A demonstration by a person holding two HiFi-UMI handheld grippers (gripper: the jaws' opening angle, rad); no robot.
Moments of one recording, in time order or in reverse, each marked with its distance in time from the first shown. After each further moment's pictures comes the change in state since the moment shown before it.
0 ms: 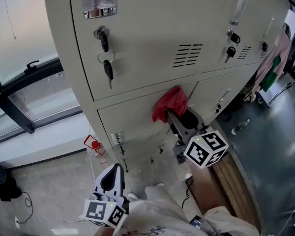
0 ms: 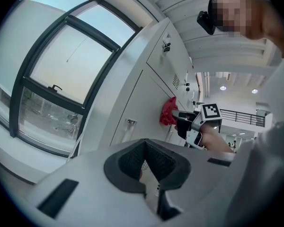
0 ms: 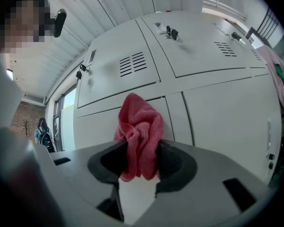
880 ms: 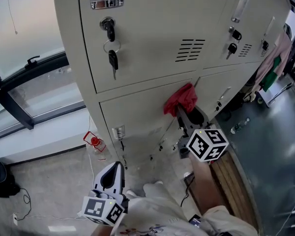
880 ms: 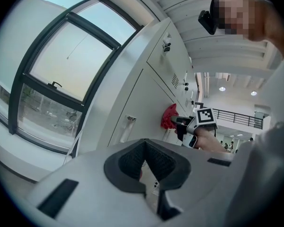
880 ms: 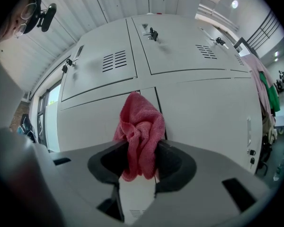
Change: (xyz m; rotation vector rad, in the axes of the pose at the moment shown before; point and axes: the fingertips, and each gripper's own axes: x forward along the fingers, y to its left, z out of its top) left arm -0.008 -0.002 -0.008 -0.017 0.021 -0.019; right arm -0.013 -0.043 -0.018 0.011 0.012 -0.178
